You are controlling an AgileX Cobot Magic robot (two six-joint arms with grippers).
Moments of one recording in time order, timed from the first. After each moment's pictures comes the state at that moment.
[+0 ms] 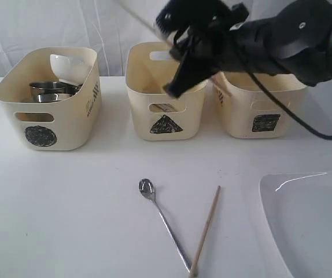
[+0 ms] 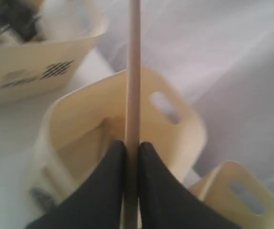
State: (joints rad) left arm 0.07 0.01 0.02 0.08 0.40 -0.08; right arm 0.38 1.58 -1.16 0.74 0.00 -1.23
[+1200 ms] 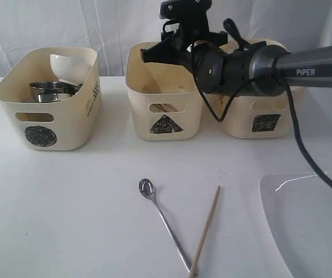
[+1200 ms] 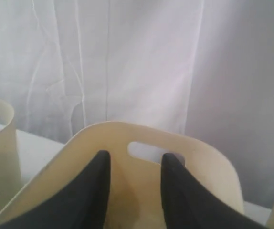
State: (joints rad) left arm 0.07 0.01 0.02 0.08 0.40 -0.08; right arm 0.36 2.06 -1.49 0.41 -0.38 -0.41
